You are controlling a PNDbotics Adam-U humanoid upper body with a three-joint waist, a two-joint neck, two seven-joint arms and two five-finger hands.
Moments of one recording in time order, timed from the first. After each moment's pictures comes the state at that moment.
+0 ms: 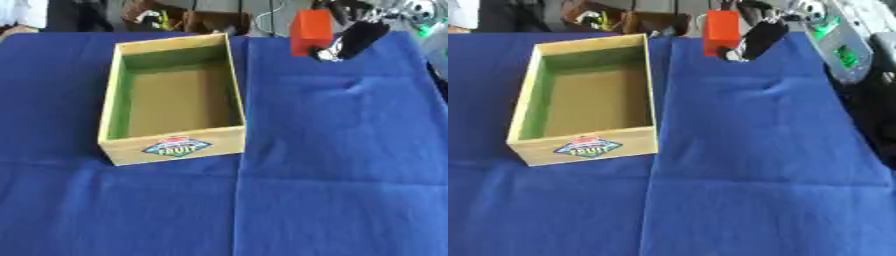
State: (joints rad) left arm -0.42 0.44 0.10 -1.98 0.03 -0.18 0.38; right arm -1.18 -0.61 0.28 -1.31 0.83 -0.06 0.62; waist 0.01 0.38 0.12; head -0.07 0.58
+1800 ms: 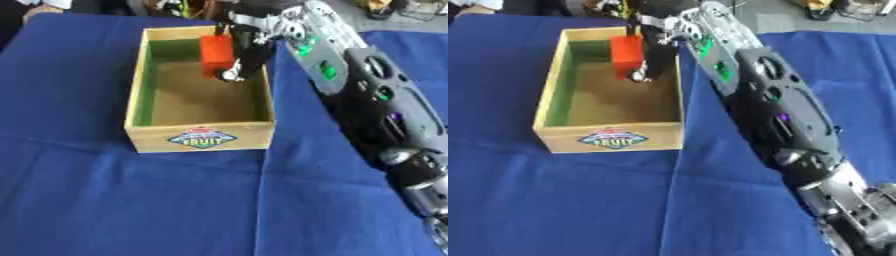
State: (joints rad) left arm -0.46 0.43 0.09 -1.98 0.04 -0.19 0.36; right arm -1.28 -0.25 0.30 -1.04 0.95 -0.08 0.64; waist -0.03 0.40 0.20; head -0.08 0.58
